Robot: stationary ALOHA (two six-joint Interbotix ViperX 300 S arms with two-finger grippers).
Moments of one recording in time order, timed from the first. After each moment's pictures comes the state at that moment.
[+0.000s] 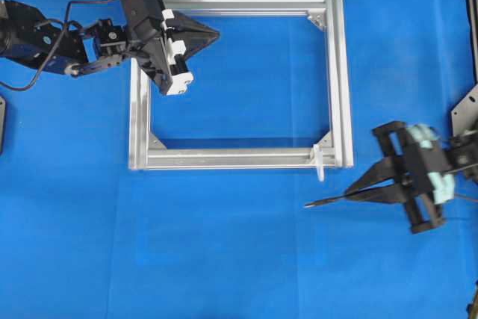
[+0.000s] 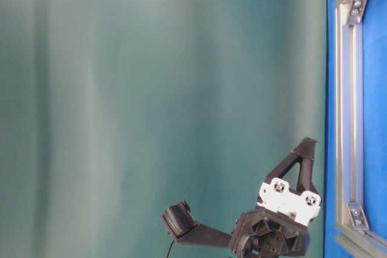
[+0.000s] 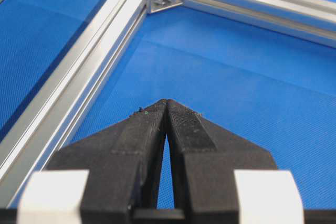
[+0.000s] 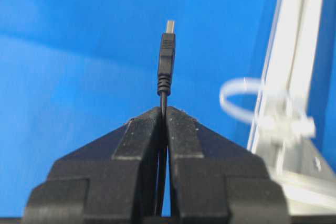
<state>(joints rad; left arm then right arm) 0.28 0.13 0.85 -0.09 -0.68 0.00 0.34 -0.46 1.26 0.04 -0.25 0.19</state>
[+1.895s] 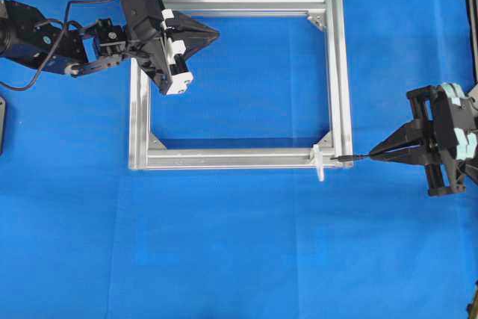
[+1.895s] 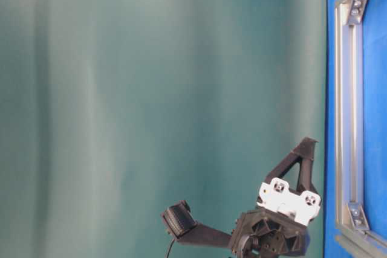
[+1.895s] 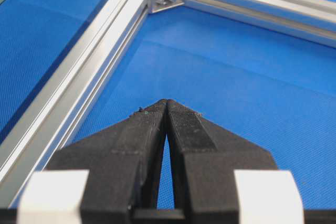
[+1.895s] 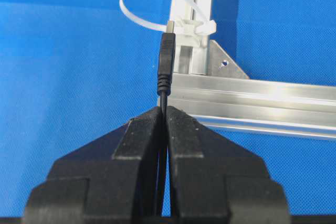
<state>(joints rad) 0.28 0.13 0.85 -0.09 -0.68 0.00 0.17 -0.69 1.37 0.04 -0.09 0.18</state>
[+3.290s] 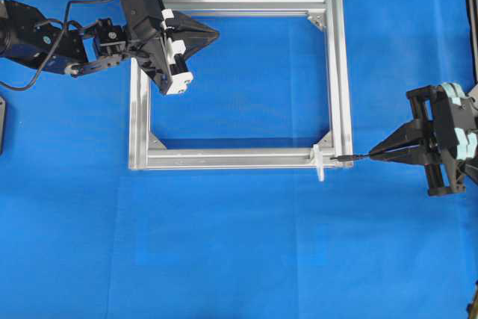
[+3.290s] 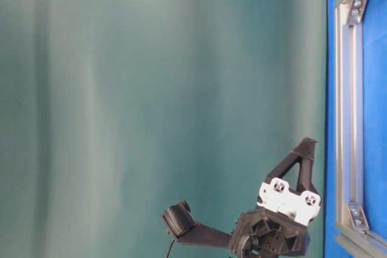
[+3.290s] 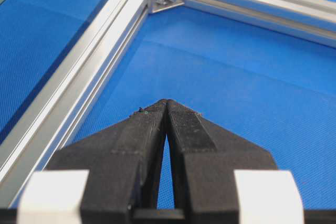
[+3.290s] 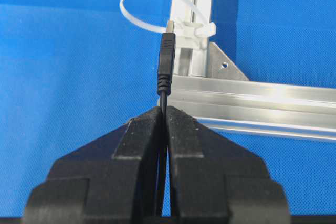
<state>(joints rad) 0.28 0.13 0.85 -0.09 -0.68 0.00 0.16 -0.68 1.36 0.04 -0.09 0.18</state>
